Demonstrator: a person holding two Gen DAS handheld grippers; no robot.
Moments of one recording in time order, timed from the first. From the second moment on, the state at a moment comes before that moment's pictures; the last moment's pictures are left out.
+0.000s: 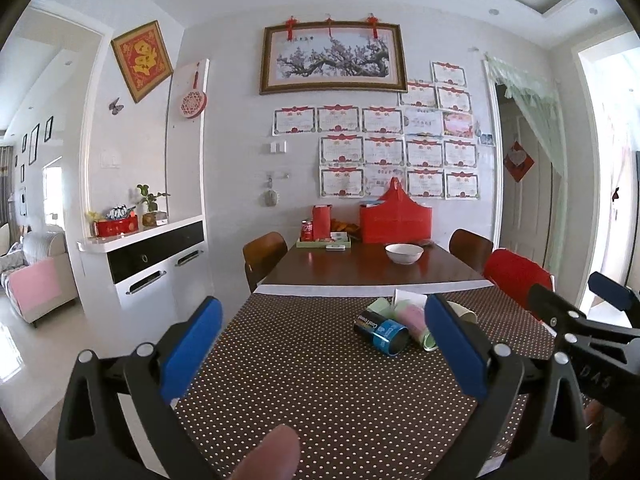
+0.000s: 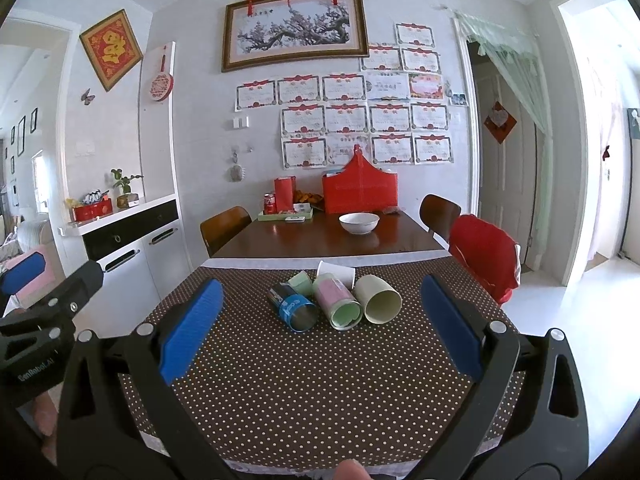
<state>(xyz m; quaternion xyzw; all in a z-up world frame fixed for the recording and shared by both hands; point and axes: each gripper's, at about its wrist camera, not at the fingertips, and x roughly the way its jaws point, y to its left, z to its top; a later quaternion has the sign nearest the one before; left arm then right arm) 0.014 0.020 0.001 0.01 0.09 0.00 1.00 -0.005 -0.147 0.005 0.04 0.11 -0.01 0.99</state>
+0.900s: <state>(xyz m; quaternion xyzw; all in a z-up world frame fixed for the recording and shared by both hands) 0.067 0.019 -0.005 0.01 0.11 0.01 0.99 0.041 -0.145 0.008 0.03 0.12 -0.01 0.99</state>
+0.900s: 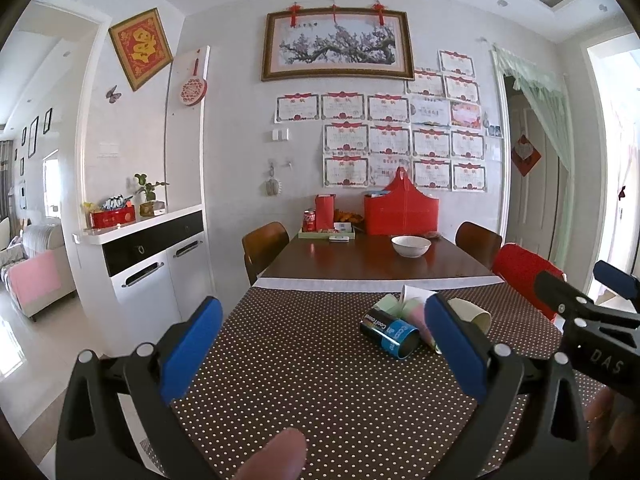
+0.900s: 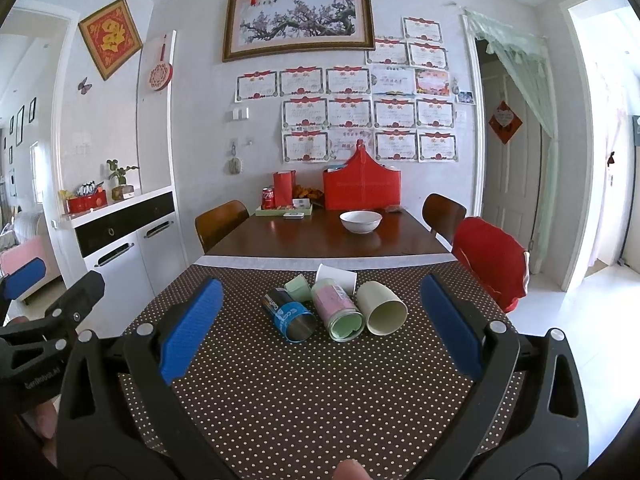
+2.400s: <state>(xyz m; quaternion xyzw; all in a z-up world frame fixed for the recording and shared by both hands) 0.458 -0.120 -0.107 0.26 0.32 -0.25 0.88 0.302 -0.245 -0.094 0.09 0.31 -0.02 0.95</state>
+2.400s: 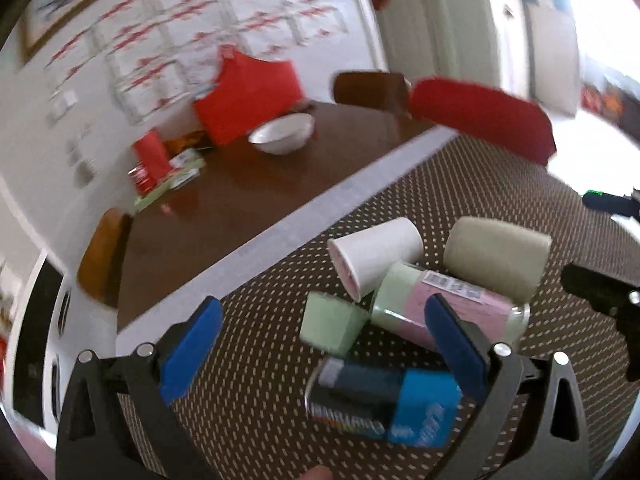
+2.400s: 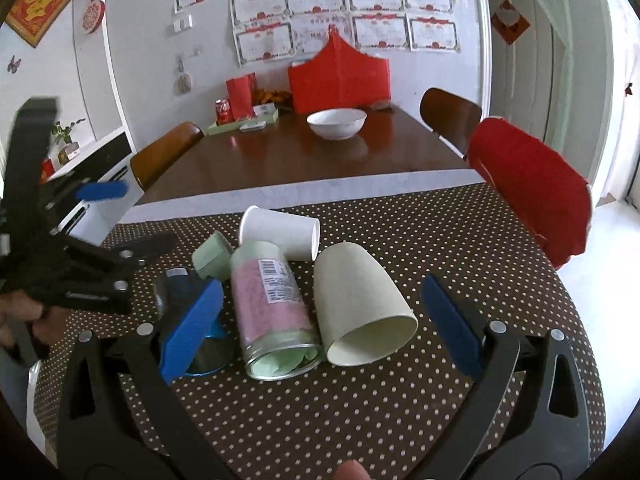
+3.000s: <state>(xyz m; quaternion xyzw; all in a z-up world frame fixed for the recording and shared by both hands) 0.575 -0.217 -0.173 0.41 0.42 -0.41 0.70 0.357 -0.270 -0.116 0.12 0.33 -0.01 0.94</state>
